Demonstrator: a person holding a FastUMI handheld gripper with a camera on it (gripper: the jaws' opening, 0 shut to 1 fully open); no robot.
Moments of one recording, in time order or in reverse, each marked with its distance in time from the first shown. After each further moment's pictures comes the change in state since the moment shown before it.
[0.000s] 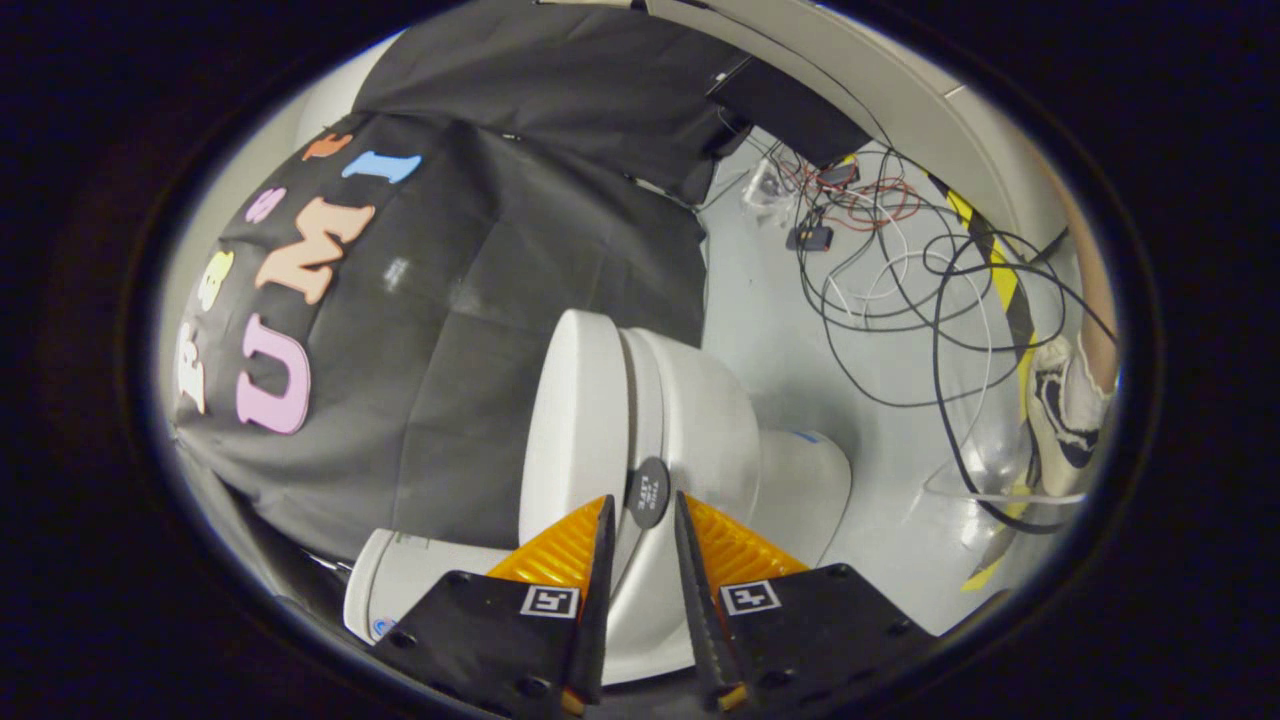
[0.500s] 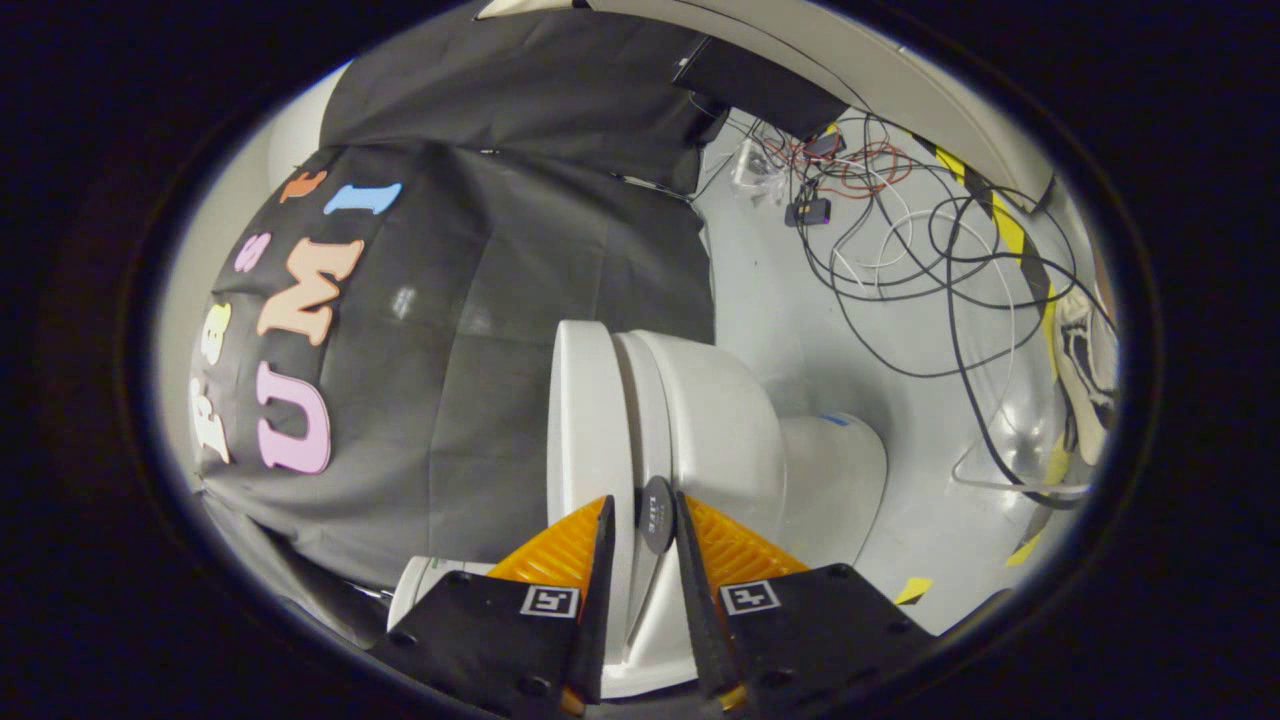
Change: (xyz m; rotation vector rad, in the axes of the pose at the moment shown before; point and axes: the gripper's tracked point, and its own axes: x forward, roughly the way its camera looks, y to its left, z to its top) arm 0.019 0.007 0.018 0.144 -0.016 0.078
